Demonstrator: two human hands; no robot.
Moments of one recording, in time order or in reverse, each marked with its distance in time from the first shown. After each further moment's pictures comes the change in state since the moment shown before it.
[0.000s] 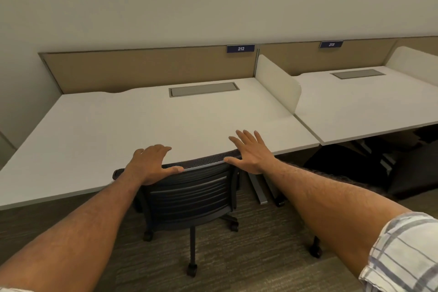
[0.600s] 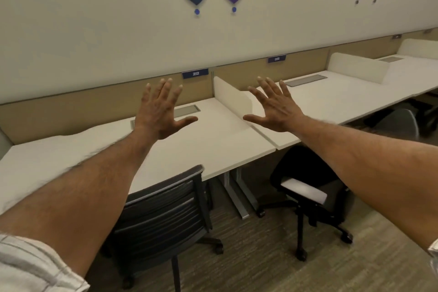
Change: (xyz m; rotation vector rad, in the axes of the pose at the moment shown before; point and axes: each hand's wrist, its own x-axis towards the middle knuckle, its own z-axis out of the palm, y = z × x) left_hand 0.062 0.196 -0.167 0.202 0.653 0.300; right_hand -0.112 0.174 -0.161 -0.215 0.437 0.188
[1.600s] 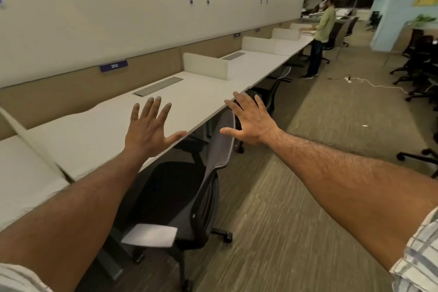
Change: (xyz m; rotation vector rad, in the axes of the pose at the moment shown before) left_hand 0.291 0.607 0.116 -0.245 -0.047 0.376; right_hand -0.234 0.547 0.035 -0.095 -0.153 0.446
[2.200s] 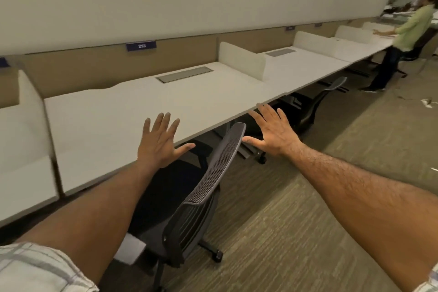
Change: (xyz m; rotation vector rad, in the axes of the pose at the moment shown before) left_hand 0.116 0.078 0.131 -0.012 -0.171 -0.316; right_hand 0.139 0.191 0.114 0.054 -0.094 -0.174
